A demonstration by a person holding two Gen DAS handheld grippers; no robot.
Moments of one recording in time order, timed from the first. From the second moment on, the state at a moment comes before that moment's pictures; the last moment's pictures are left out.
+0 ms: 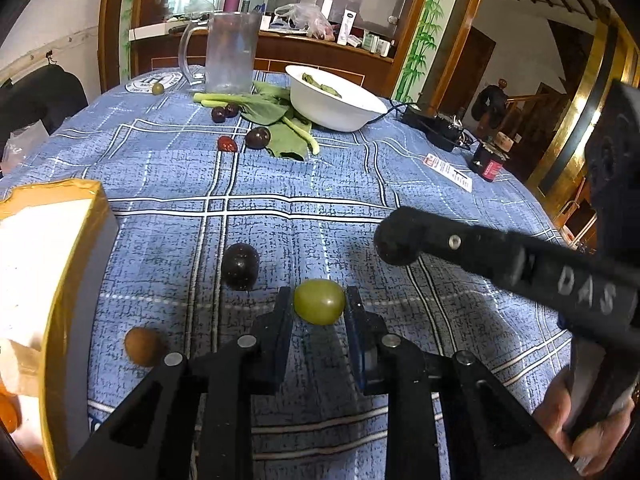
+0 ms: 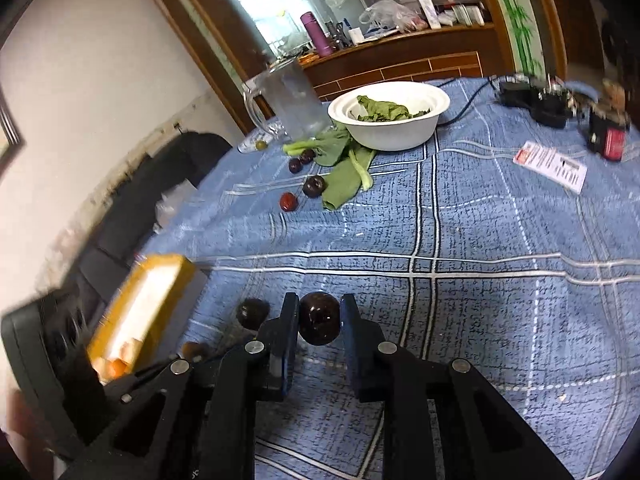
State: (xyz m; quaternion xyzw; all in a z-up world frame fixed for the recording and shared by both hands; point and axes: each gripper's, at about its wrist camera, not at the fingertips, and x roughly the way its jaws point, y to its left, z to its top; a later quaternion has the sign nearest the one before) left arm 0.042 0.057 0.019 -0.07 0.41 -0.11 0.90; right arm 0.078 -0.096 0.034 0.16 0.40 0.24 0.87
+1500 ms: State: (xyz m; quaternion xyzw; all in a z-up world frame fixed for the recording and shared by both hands) left arm -0.136 0.271 0.056 -0.15 0.37 0.15 0.91; right arm -0.096 0.134 0.051 -0.07 0.38 0.38 0.84
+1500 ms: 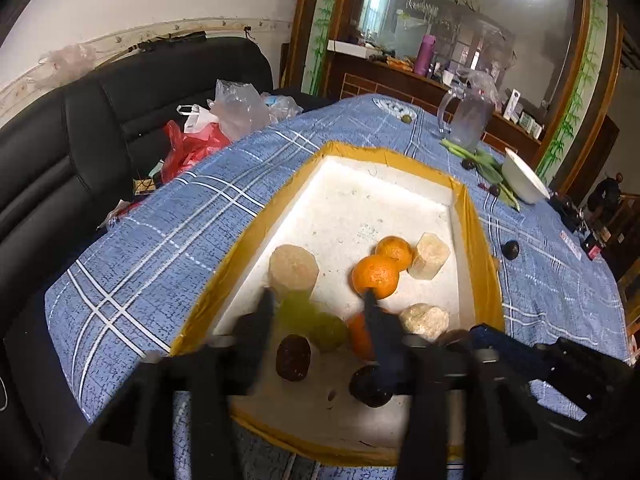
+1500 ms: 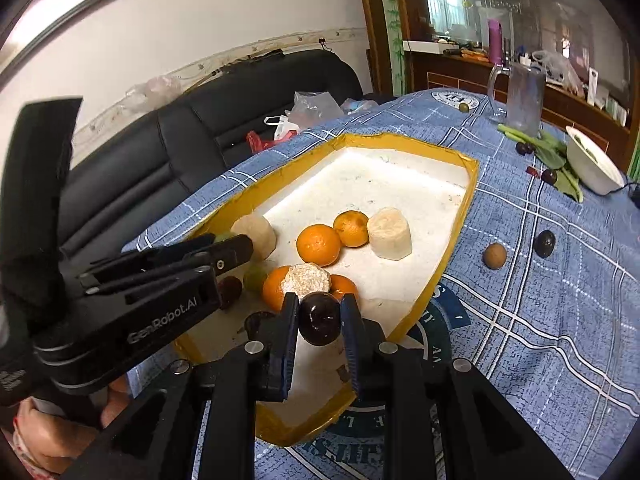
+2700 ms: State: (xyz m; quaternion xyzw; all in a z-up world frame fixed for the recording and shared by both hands) left arm -0.176 0.227 0.107 -0.08 0.30 0.16 0.94; right arm -0.136 0.090 0.076 -0.06 0.33 0.32 0.89
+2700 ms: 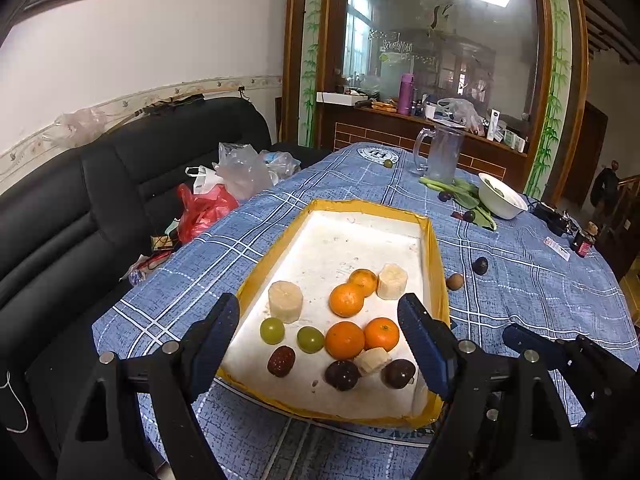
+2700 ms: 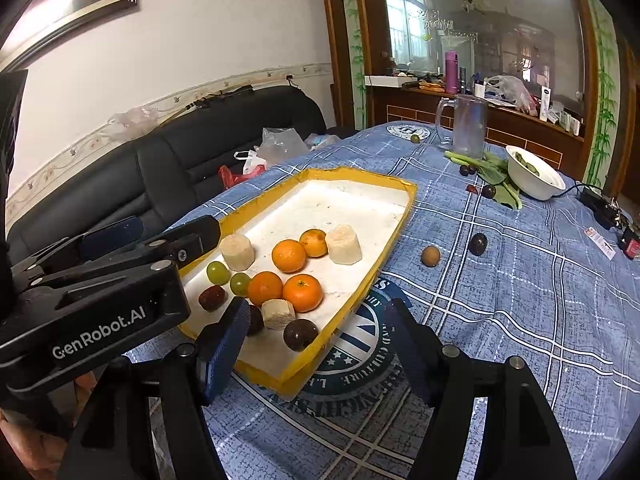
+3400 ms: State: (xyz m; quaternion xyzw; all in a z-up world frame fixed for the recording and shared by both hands) left arm -0.158 0.216 0.091 -0.07 0.33 0.15 0.93; right arm -0.119 0.065 0.065 -0.05 0.35 0.30 0.89
